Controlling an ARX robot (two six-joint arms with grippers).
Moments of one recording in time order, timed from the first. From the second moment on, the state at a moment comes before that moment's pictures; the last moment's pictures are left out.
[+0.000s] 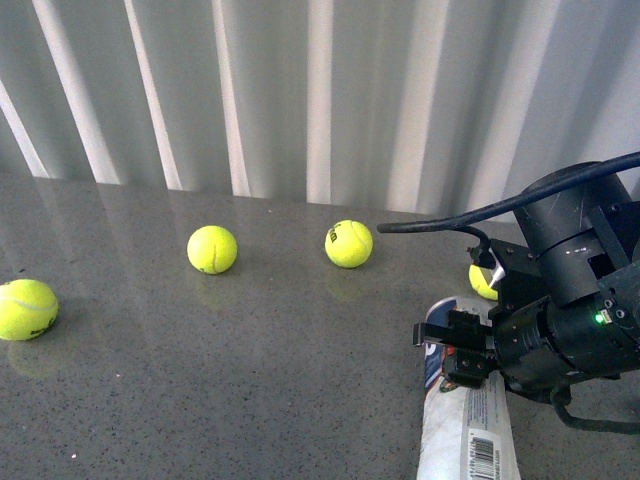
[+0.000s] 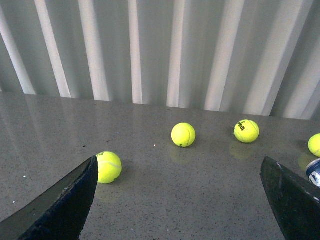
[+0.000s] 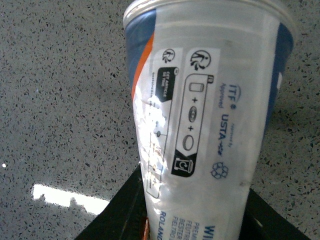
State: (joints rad) left arm 0.00 0.00 0.02 0.00 0.00 0.00; right arm 0.26 2.06 0.97 0.09 -0.07 0.36
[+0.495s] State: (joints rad) left arm 0.00 0.00 0.02 0.00 0.00 0.00; right arm 0.27 1.90 0.94 0.08 -0.02 0.28
